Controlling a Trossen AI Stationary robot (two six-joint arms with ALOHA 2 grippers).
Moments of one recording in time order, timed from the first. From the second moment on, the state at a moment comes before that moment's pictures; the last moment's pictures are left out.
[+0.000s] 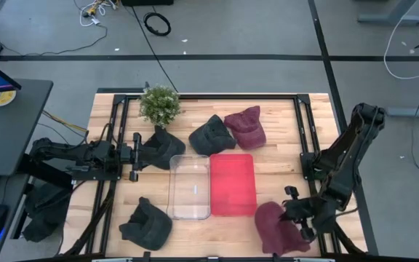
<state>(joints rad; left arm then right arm) -0.15 0.04 0.01 0.06 -0.18 0.12 1.07 1.19 0.76 -0.48 0.42 0.82</state>
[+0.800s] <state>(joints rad) -0.15 0.04 0.01 0.06 -0.18 0.12 0.57 1.13 0.76 -0.17 0.48 0.29</state>
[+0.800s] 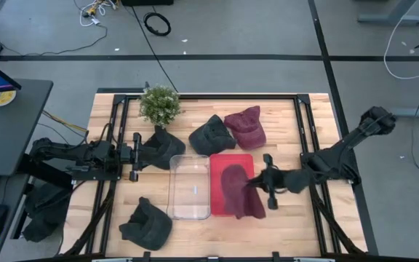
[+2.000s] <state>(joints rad) -0.15 0.04 0.01 0.06 -0.18 0.12 0.17 1.41 0.76 -0.21 0.08 0.17</state>
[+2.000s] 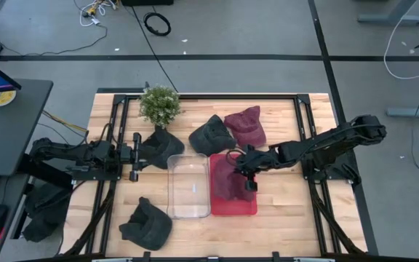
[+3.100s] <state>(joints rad) -0.15 0.04 0.01 0.06 -0.18 0.12 0.17 1.41 0.76 -0.25 0.12 0.25</state>
